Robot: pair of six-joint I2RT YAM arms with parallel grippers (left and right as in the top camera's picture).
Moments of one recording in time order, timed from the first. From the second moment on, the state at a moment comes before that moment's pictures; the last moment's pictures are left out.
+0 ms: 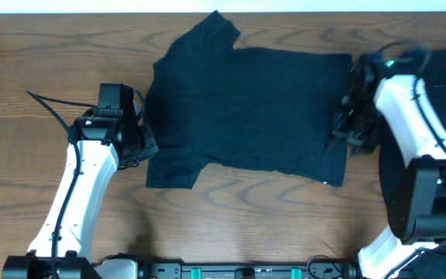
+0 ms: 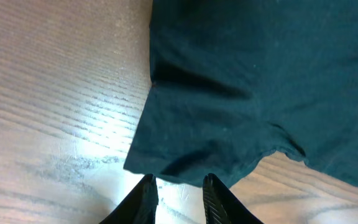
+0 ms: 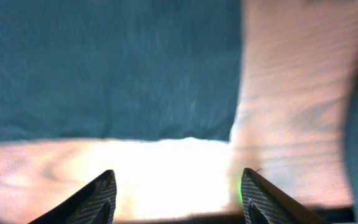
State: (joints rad) left arm -0.04 1.41 1.05 -0.97 0.09 -0.39; right arm 0.03 1.85 1.41 -1.35 -0.14 0.33
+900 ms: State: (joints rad) left arm -0.04 1.42 0.91 -0.78 0.05 -0.39; right arm 0.03 1.70 0.95 -0.98 -0.19 0.44
